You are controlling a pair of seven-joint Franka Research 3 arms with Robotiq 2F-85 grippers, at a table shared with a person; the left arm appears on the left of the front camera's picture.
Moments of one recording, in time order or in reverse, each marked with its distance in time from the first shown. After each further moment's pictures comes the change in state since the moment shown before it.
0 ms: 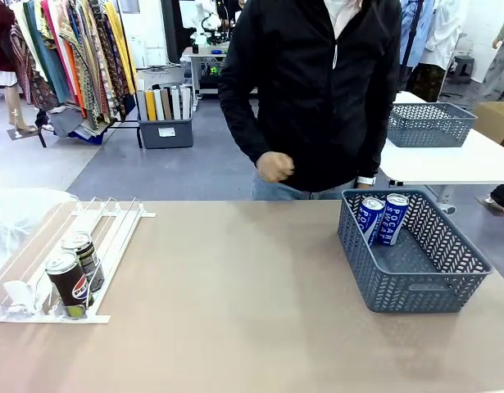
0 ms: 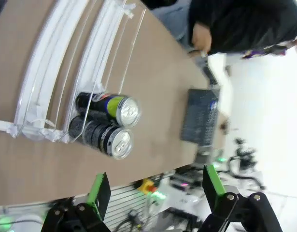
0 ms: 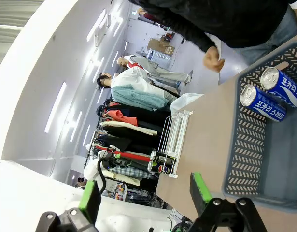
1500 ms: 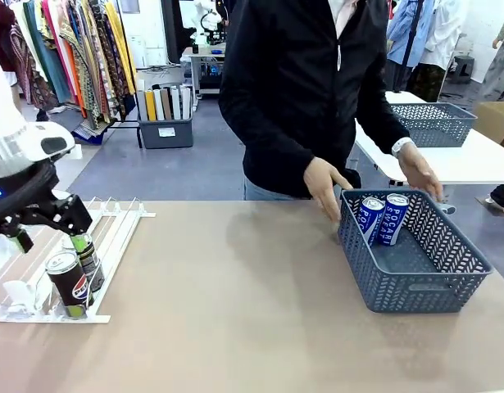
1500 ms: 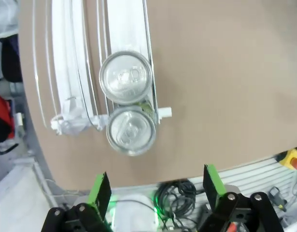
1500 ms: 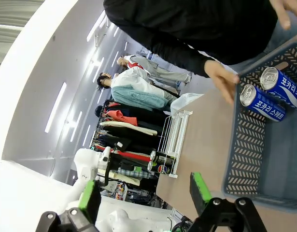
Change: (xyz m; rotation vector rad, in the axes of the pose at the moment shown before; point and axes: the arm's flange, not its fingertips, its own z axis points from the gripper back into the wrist) left arm -0.077 -0.115 -0.177 0.850 0.176 -0.516; right arm 0.000 0.000 0.000 0.000 0.000 0.000
